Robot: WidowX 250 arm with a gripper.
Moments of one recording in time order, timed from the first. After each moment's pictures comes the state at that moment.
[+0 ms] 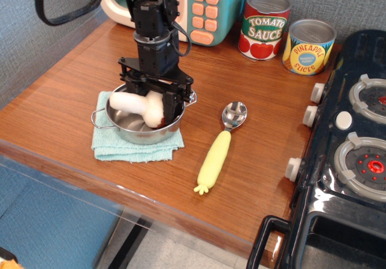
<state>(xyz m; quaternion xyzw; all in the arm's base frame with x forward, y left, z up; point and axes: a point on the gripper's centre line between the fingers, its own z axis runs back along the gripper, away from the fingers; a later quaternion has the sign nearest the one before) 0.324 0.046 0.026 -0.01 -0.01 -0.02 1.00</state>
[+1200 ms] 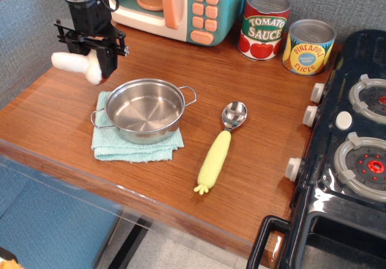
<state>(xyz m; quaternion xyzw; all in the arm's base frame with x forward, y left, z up) 0.345 0.160 0.041 0.00 -0.04 0.05 1.00</state>
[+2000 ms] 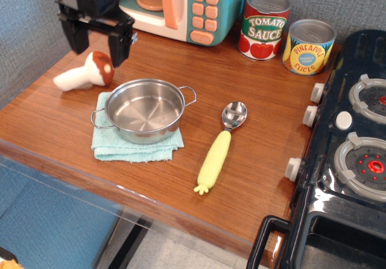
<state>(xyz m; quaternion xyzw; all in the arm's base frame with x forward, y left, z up) 0.326 0.122 0.099 0.05 -0.07 0.01 1.00</state>
